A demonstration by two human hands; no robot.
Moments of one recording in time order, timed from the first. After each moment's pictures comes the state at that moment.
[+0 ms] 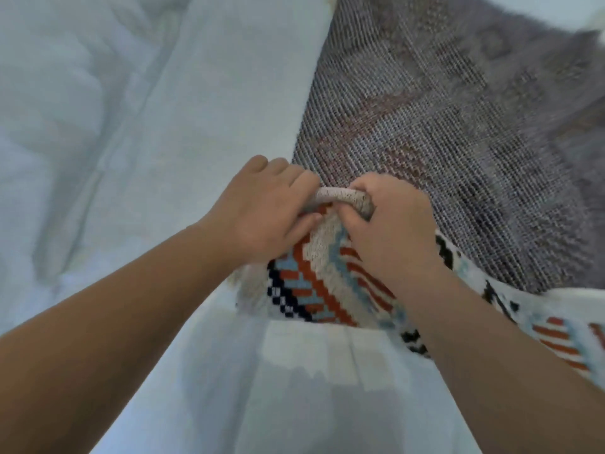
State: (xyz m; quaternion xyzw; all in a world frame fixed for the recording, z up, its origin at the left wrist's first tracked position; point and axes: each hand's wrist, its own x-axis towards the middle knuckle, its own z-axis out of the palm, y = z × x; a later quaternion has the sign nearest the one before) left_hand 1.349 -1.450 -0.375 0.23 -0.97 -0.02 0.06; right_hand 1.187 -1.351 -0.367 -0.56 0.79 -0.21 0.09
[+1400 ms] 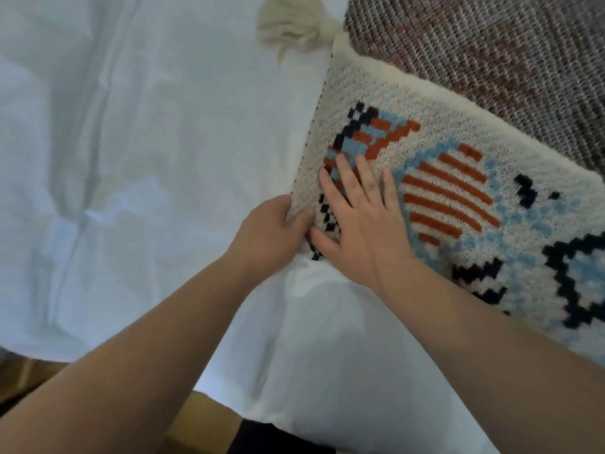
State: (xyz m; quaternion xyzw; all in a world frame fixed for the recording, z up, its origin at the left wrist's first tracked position) left_hand 1.395 -1.376 -0.453 0.62 -0.58 -0.53 0.00; right_hand 1.248 -1.321 -0.481 -0.69 0.70 0.05 0.16
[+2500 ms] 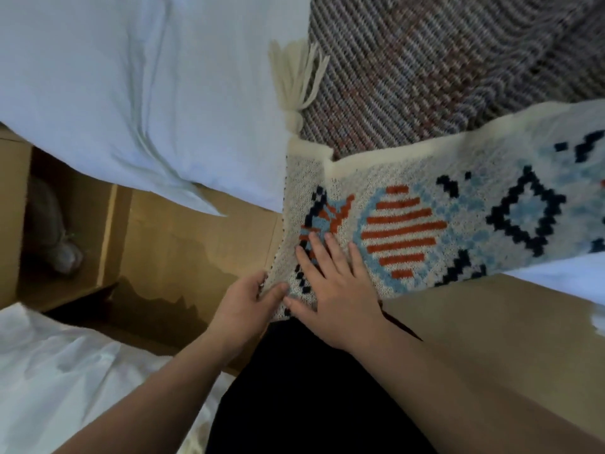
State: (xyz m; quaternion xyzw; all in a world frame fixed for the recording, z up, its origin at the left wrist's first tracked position) left_hand 1.686 -1.050 -0.429 0.65 -0.48 -0.58 -0.10; right_hand 1.524 -0.995 -0.460 -0.65 0.64 0.04 0.40
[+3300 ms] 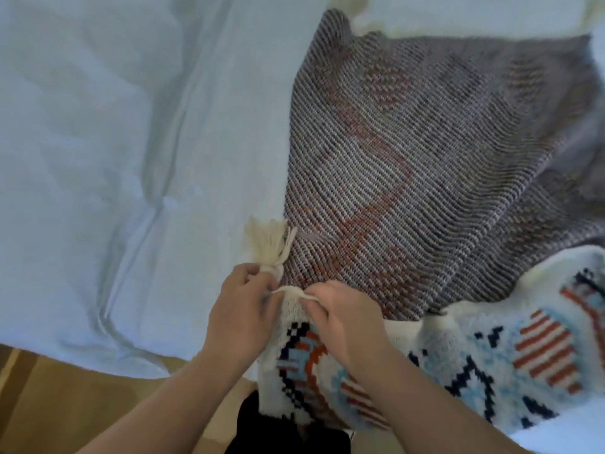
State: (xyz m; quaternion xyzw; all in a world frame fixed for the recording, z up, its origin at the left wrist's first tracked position) left_hand 1.576 -1.265 -0.443 0.54 -0.76 -0.35 0.08; right_hand 1.414 -1.193 -0.431 -0.59 0.75 -0.14 0.26
